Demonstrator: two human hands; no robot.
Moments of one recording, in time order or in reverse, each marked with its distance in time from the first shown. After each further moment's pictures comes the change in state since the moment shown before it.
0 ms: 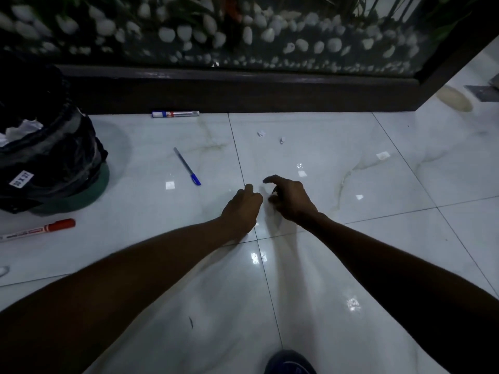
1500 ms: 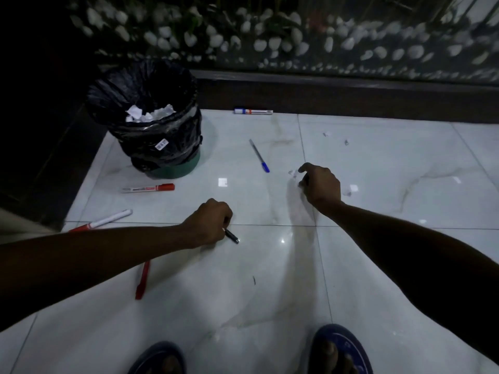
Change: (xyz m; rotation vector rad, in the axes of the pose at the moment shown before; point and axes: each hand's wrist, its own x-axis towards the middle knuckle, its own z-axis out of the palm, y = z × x) left_hand -0.207 -0.097 -0.078 0.039 -0.054 -0.326; right_hand 0.004 -0.086 0.046 -0.195 0.127 -0.009
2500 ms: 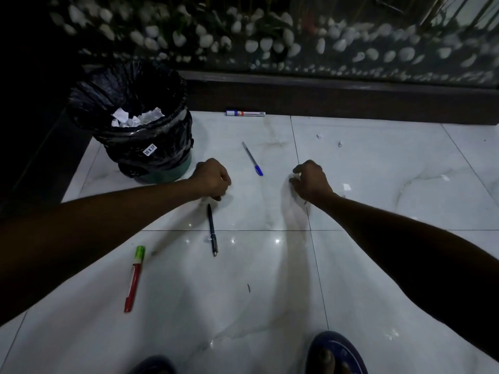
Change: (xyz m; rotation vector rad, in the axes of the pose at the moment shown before) left_hand 0.074 0.013 -0.065 -0.409 0.094 -0.268; right_hand 0.027 -0.003 -0.006 0.029 -0.095 -0.016
